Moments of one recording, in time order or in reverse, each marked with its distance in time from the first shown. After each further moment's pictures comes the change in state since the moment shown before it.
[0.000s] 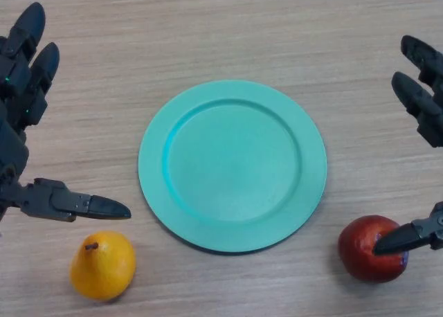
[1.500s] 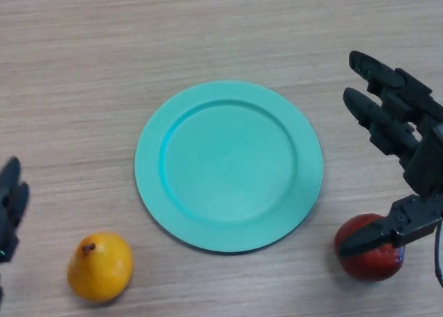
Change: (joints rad) left arm 0.463 -0.127 0.036 0.277 0.107 -0.578 -0.084; right arm -0.053 0.013 0.126 0.095 0.009 0.039 -0.016
